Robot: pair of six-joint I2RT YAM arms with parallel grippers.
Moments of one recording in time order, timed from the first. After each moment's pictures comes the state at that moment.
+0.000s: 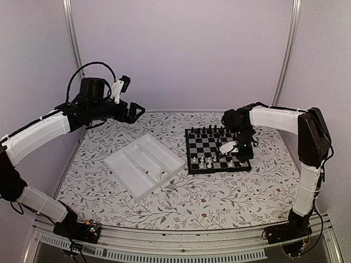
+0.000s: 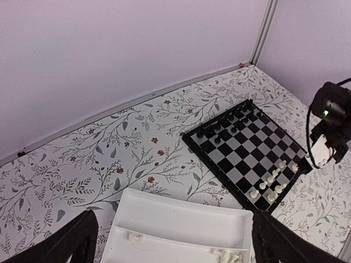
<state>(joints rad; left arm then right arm) -0.47 1.38 1.21 -0.27 0.14 -0.03 0.54 1.94 1.49 -1.16 0.23 -0.95</state>
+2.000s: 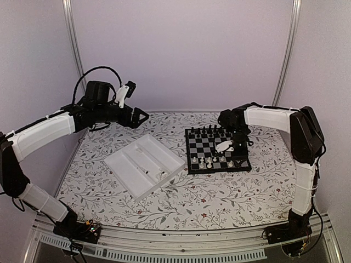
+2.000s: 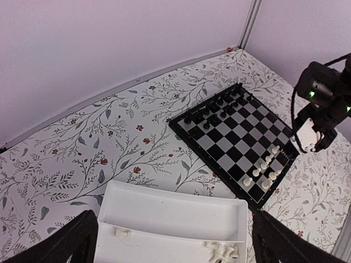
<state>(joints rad) -0.47 1.43 1.20 -0.25 0.22 -0.02 0.54 2.03 1.57 -1.15 0.19 -0.92</state>
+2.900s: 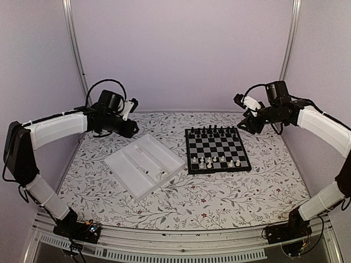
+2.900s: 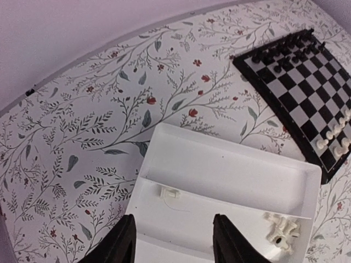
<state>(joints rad) -0.46 1.54 1.21 -0.37 -0.04 0.04 0.32 1.42 1.27 -0.52 -0.21 -0.64</state>
